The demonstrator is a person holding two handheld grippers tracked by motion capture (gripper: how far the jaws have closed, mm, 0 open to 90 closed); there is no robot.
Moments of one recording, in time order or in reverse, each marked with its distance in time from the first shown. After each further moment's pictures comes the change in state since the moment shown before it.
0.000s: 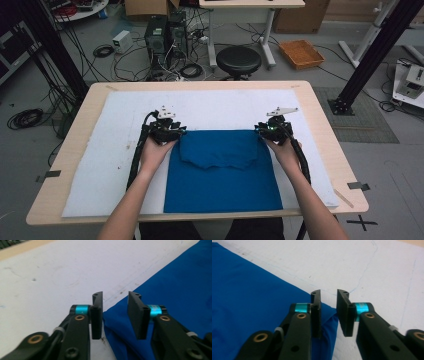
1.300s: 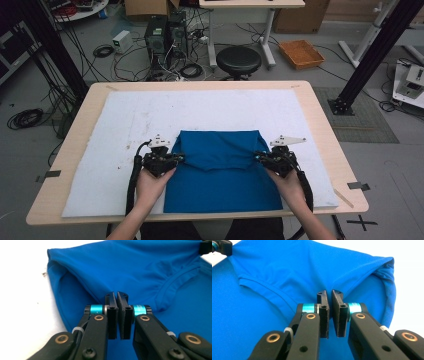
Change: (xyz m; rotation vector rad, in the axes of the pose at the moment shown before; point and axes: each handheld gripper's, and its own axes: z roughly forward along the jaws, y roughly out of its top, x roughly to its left) left arm -0.054 -0.052 -0.046 0.025 -0.160 -0.179; right arm 0.057 -0.056 -0.052 0.001 0.135 0.067
